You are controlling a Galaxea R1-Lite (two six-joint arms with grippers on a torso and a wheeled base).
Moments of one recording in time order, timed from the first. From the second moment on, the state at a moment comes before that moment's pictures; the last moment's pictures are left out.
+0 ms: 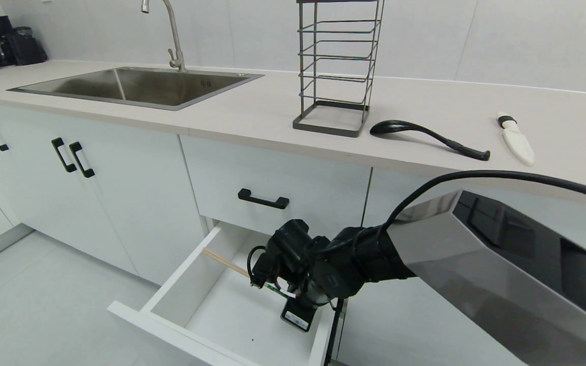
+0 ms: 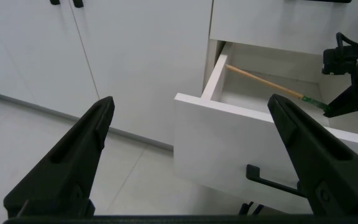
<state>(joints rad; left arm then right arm) 0.00 0.00 0.00 0.00 -0.02 0.00 0.87 2.45 -1.58 0.28 -0.08 -0.33</state>
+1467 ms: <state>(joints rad) 0.00 0.00 0.00 0.00 -0.02 0.00 0.89 2.59 -1.68 0.33 -0.07 -0.35</state>
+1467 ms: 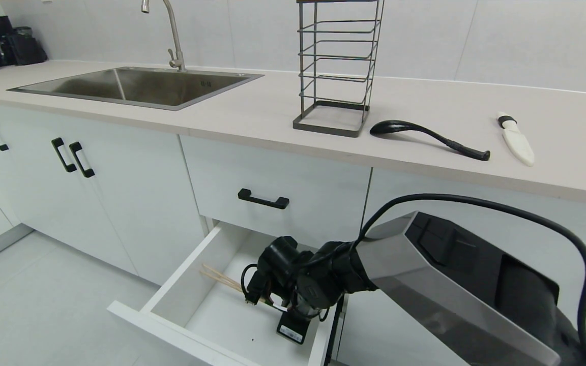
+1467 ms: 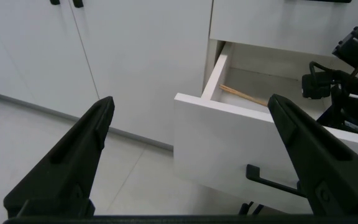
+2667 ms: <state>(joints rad) 0.00 0.00 0.00 0.00 -0.02 0.00 0.94 2.22 -1.44 0.24 -0.08 -0.34</state>
